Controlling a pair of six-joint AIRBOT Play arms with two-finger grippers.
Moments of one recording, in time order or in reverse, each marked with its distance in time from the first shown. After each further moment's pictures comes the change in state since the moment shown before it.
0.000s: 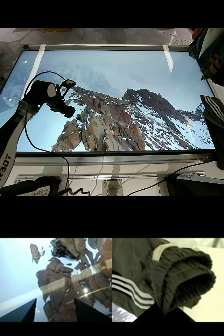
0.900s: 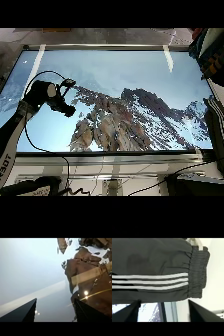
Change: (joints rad) left arm 0.000 0.000 0.000 0.000 0.016 0.000; right arm -0.013 0.000 -0.003 -0.065 0.101 0.127
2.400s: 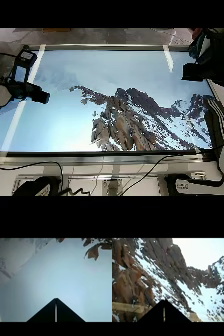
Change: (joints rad) left arm 0.094 0.401 0.006 0.113 0.139 0.000; right arm 1.086 0.037 -0.002 0.353 -0.107 -0.578
